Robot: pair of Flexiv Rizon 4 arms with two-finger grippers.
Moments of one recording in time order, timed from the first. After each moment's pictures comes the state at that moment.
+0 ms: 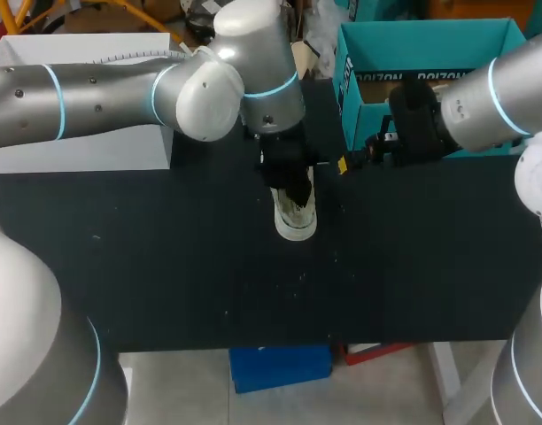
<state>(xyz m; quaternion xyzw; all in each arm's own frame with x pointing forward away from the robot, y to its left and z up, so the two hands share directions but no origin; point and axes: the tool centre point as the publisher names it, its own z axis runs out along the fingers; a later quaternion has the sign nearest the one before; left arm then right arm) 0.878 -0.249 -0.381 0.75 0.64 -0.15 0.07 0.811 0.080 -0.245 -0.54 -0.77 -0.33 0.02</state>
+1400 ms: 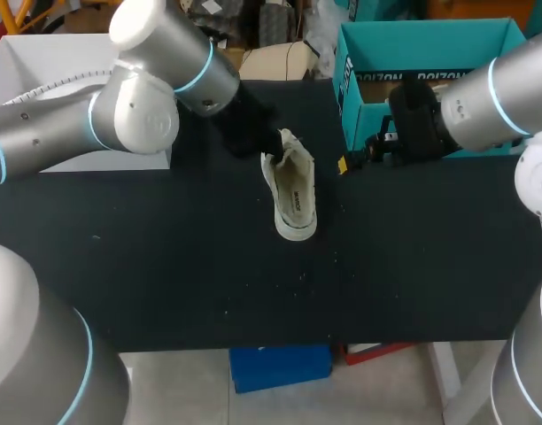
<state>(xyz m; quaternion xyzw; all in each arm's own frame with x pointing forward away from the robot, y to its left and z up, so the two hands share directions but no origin) 0.956 -0.205 -0.331 0.66 0.69 -0.16 0.25 0.811 0.080 -0.245 -0.54 -0.77 -0.33 0.02</state>
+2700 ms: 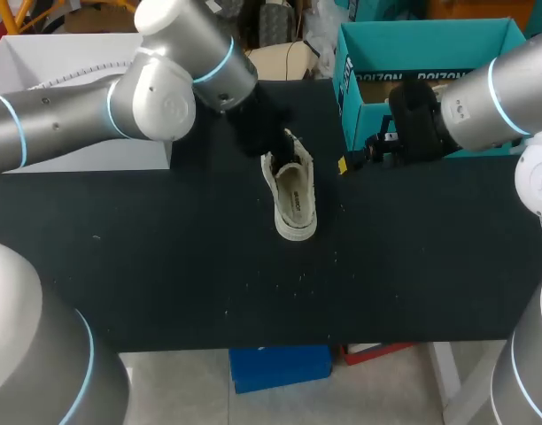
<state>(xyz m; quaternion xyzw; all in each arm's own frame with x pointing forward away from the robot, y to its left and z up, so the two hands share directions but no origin) 0.950 -0.226 -0.346 0.69 0.67 -0.17 0.21 0.811 0.080 -0.245 -0.54 -0.77 -0.33 0.02</state>
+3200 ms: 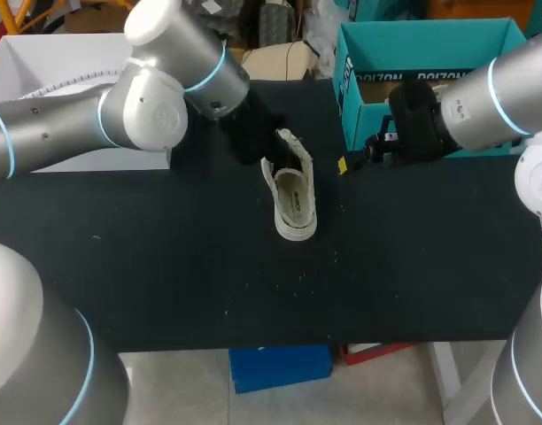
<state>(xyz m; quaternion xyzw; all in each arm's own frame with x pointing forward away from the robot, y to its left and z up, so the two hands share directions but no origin) 0.944 -0.211 -0.333 0.68 0.67 -0.16 0.23 0.811 0.080 -0.245 -0.54 -0.77 -0.33 0.02</state>
